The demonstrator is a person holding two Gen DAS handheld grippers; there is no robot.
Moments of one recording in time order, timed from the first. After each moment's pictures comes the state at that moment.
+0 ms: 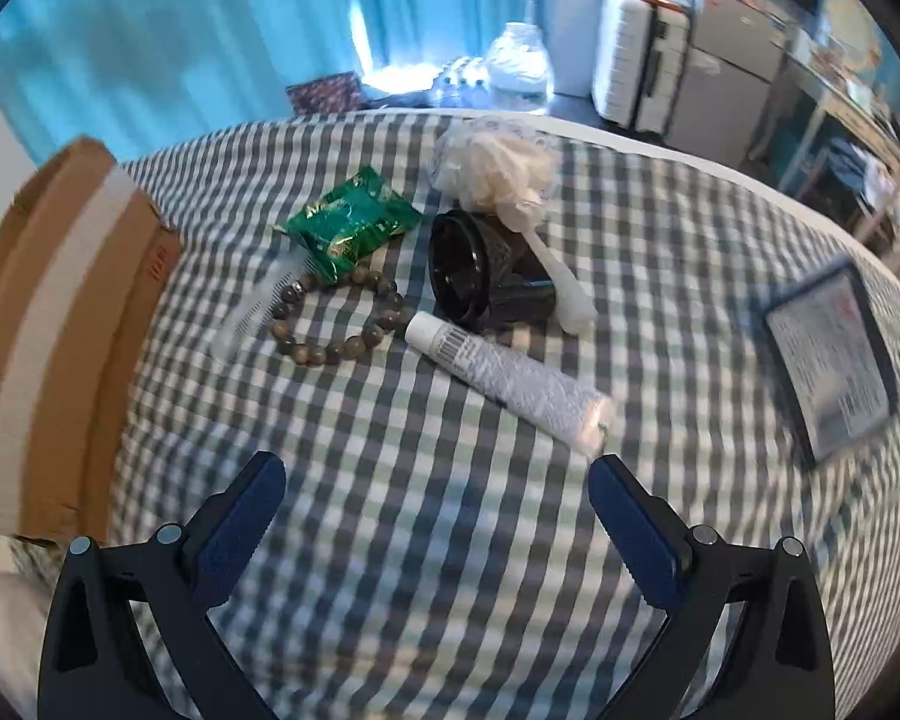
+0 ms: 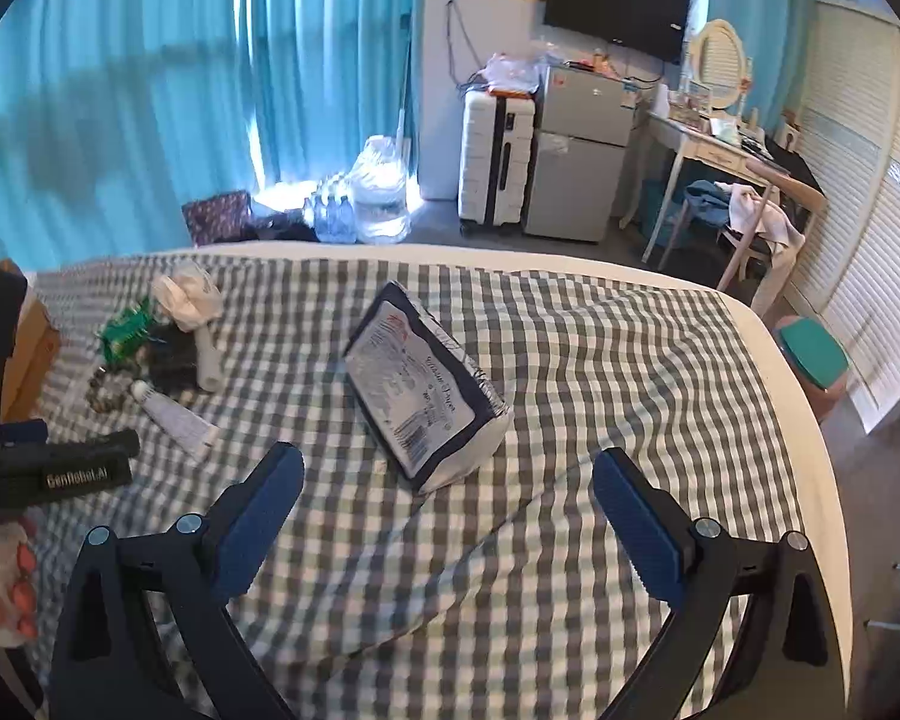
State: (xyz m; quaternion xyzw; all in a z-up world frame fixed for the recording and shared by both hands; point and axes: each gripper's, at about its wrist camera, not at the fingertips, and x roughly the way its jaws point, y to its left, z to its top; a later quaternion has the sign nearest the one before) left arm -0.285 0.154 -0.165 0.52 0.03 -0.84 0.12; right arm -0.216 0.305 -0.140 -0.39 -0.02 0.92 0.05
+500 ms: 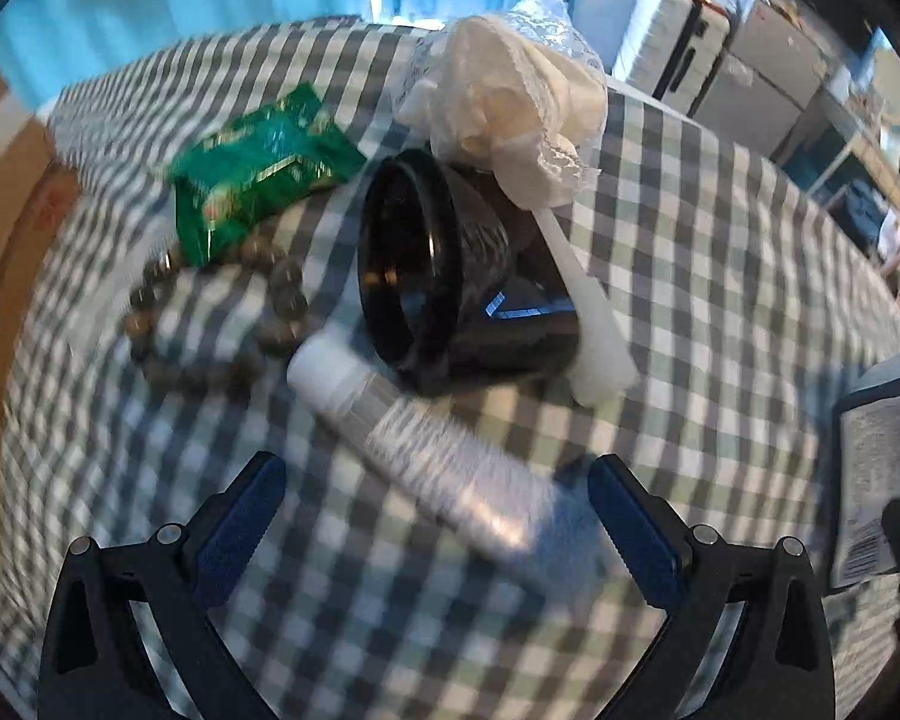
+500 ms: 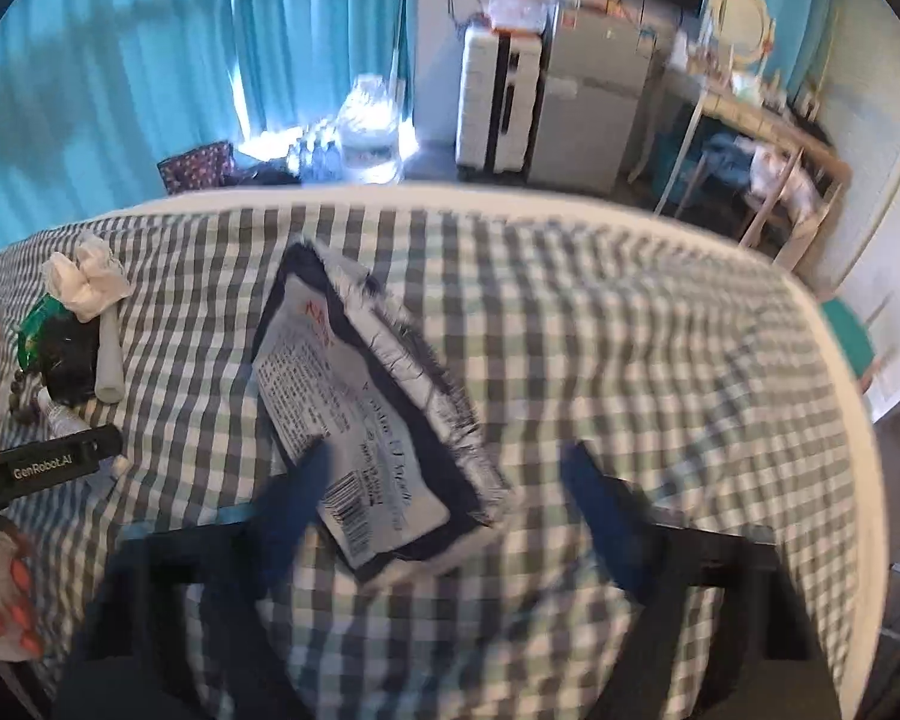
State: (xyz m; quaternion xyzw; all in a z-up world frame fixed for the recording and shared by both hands) left arm -0.350 0.143 -0.233 0.56 0.09 -0.82 0.10; right arm -0.303 0.326 -0.207 -0.46 0.00 0.88 0.05
